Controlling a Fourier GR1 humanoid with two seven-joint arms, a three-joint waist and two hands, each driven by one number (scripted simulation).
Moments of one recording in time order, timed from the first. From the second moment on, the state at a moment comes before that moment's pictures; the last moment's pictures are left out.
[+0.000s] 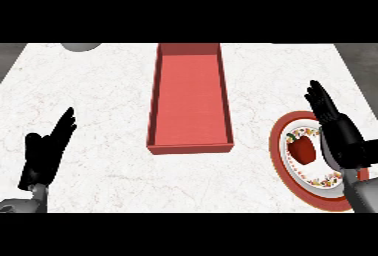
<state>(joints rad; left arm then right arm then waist) -0.04 0.41 -0.08 -1.42 0.11 0.14 0.15 -0.19 -0.56 0.27 -1.43 -0.34 -0.18 -0.19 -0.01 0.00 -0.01</state>
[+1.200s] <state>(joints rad) -0.01 0.35 -0.11 -1.53 -0.03 0.20 0.08 -0.30 -0.77 0.15 -1.15 -0.11 -0.02 -0.37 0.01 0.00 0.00</state>
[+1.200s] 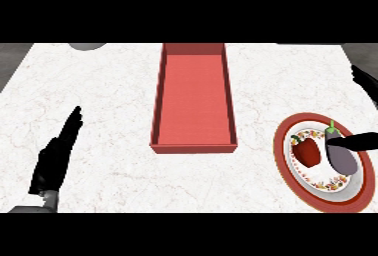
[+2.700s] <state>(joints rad) 0.01 0.29 -0.04 -1.53 -0.08 0.13 0.07 -0.24 -0.76 0.29 -1.43 0.37 0.40 0.20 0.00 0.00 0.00</state>
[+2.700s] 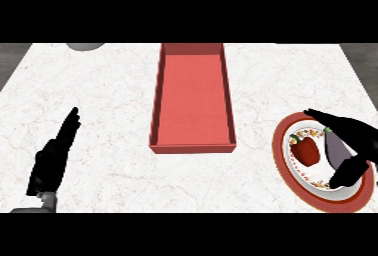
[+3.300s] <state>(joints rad) 0.00 0.26 0.01 -1.57 -0.12 0.08 0.12 -0.22 -0.62 0.18 -1.40 0.54 0.45 0.16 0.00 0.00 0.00</state>
